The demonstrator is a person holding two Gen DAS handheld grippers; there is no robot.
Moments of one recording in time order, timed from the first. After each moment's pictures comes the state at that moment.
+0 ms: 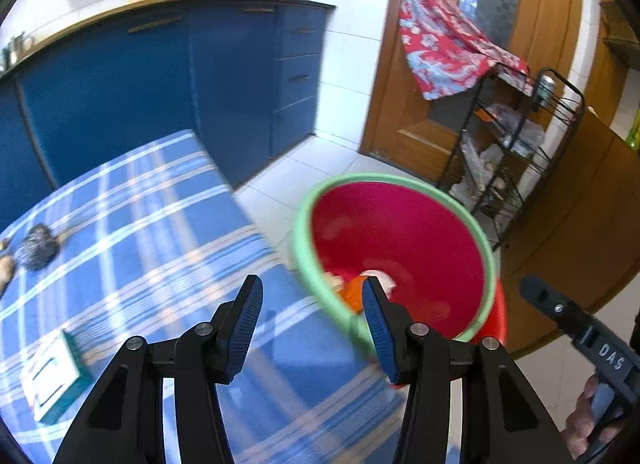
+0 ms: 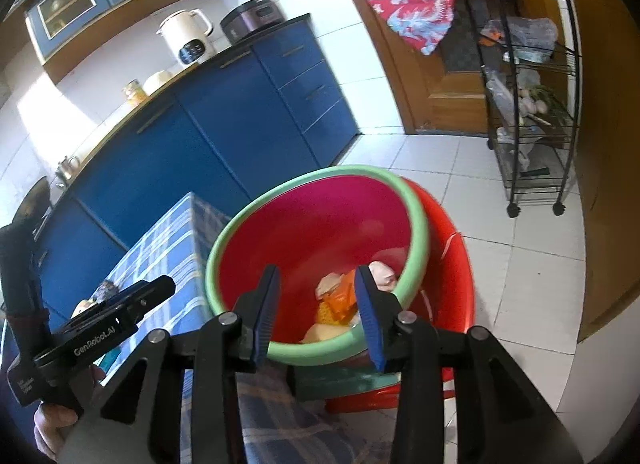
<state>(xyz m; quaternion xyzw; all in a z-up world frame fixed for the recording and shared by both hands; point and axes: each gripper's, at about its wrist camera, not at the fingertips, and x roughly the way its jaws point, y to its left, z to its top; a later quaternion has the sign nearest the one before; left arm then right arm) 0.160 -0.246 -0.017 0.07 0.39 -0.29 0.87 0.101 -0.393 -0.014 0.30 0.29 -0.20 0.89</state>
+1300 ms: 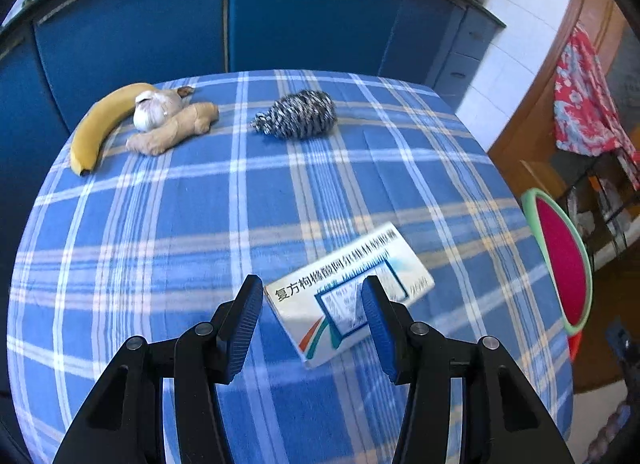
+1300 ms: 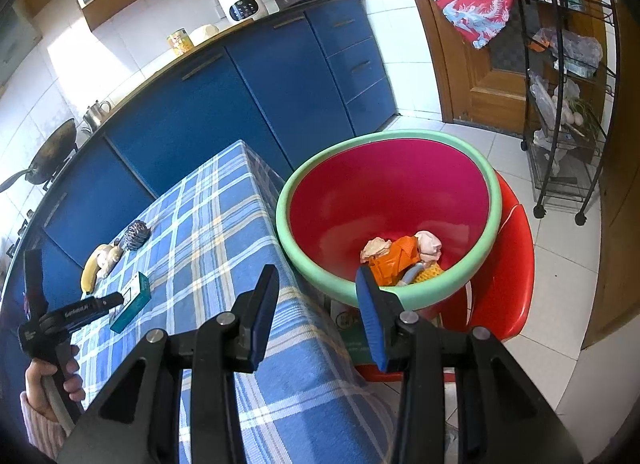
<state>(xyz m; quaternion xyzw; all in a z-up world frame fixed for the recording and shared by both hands) 0.193 -0.027 -0.046 -0.03 0.48 -0.10 0.87 0.126 -0.318 -0.008 0.26 0.33 -0.14 0.90</state>
